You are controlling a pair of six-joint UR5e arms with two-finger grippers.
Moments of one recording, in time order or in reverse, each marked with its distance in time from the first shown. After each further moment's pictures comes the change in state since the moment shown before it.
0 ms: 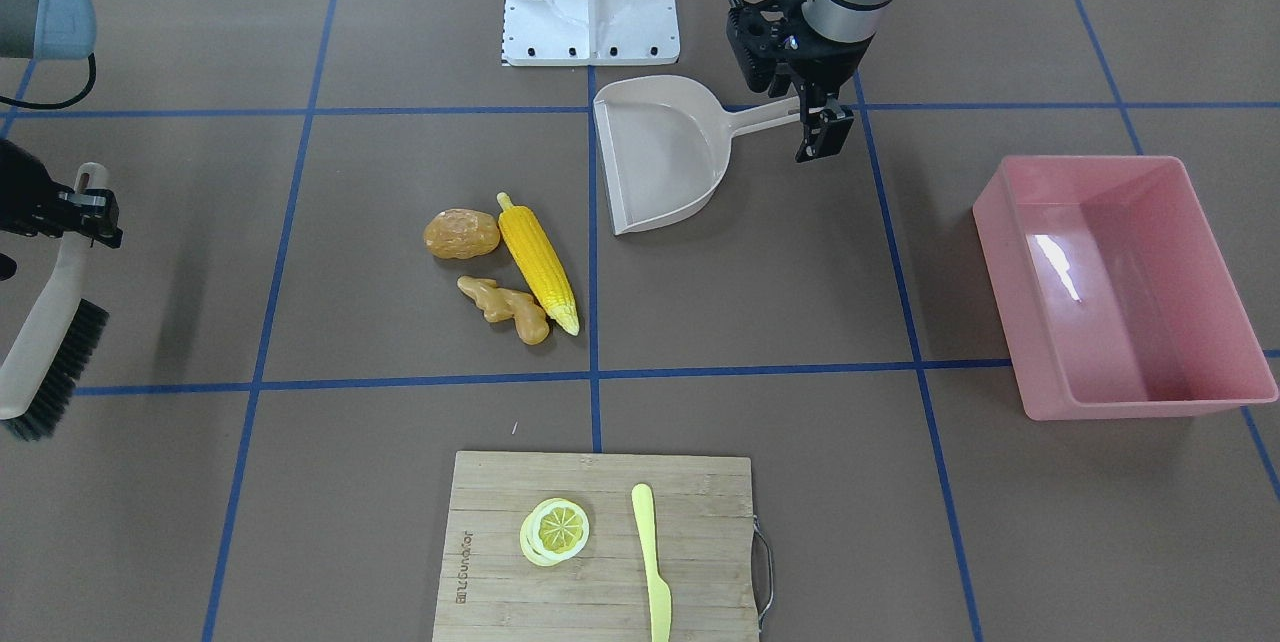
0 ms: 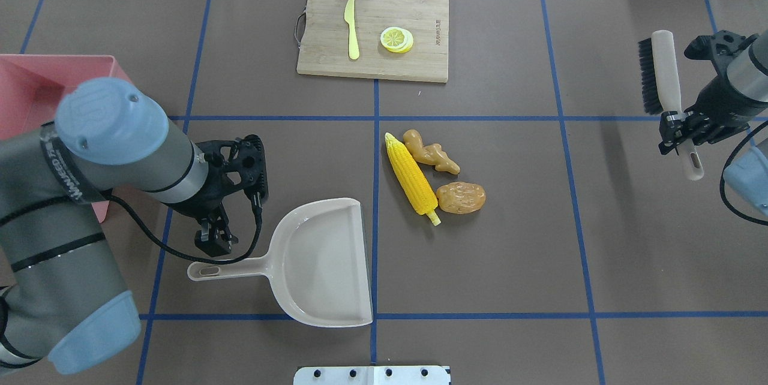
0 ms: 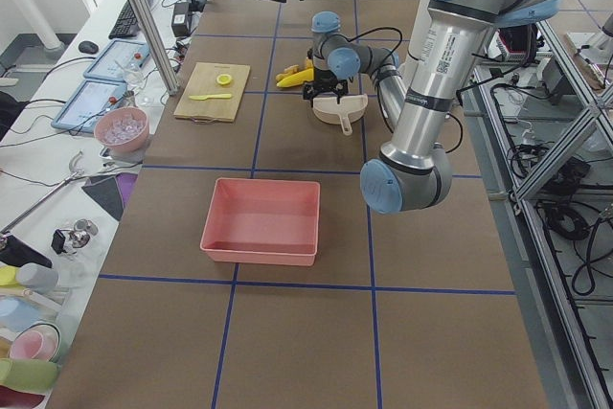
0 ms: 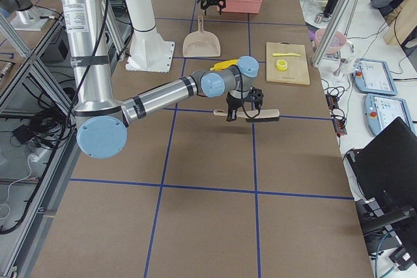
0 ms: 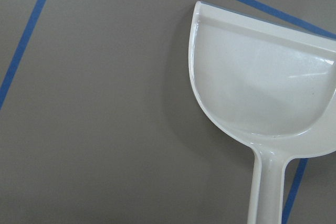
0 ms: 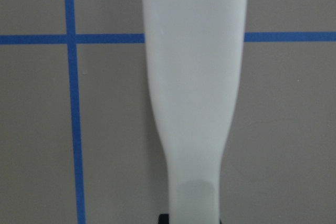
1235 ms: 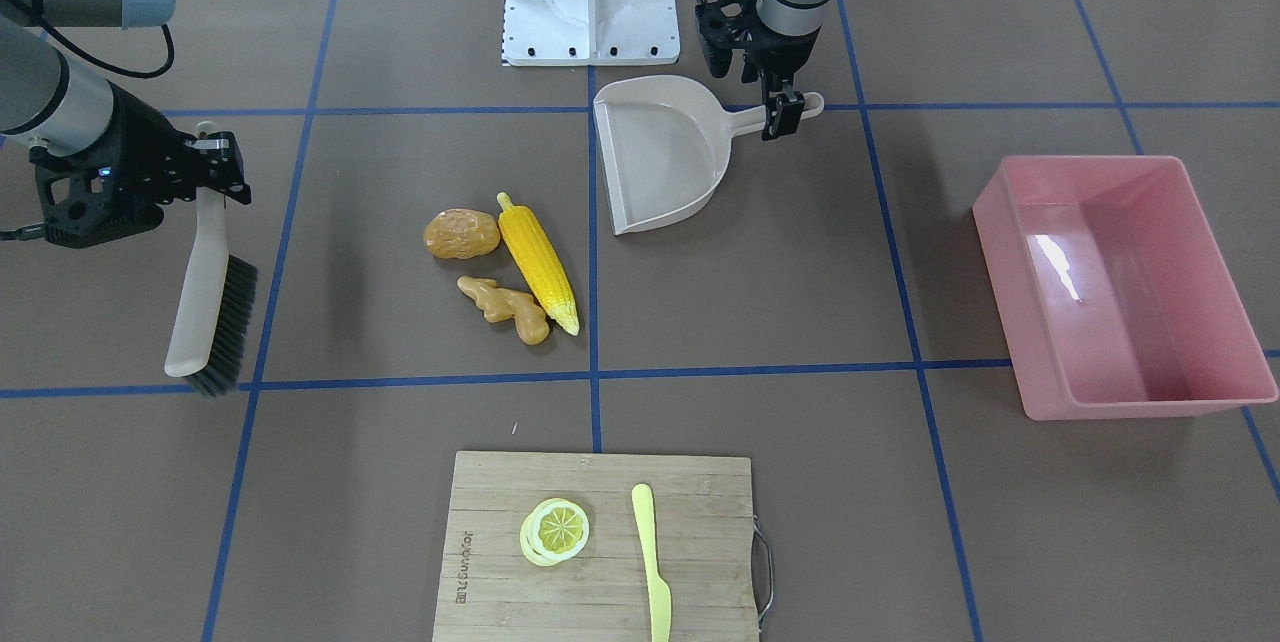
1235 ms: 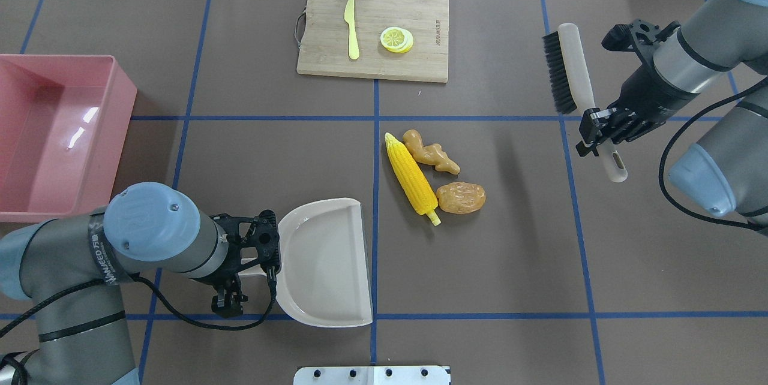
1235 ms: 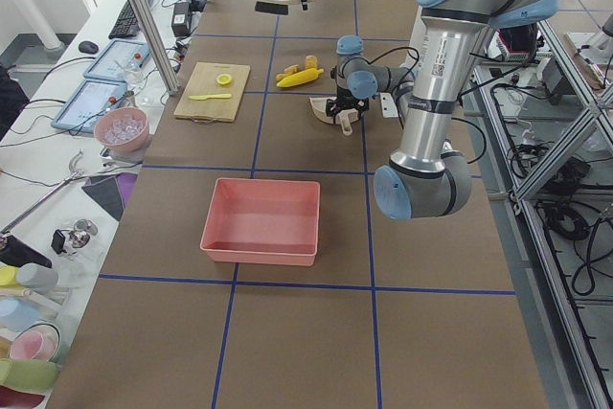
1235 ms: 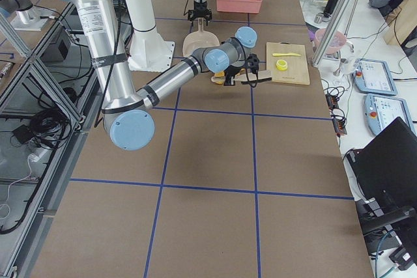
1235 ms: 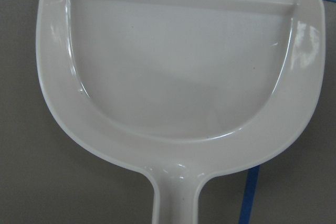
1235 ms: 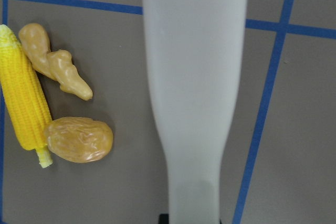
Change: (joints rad) left arm 0.180 0.098 0.042 -0.149 0.090 -0.146; right arm -0.098 0.156 0.072 0.002 0.146 0.043
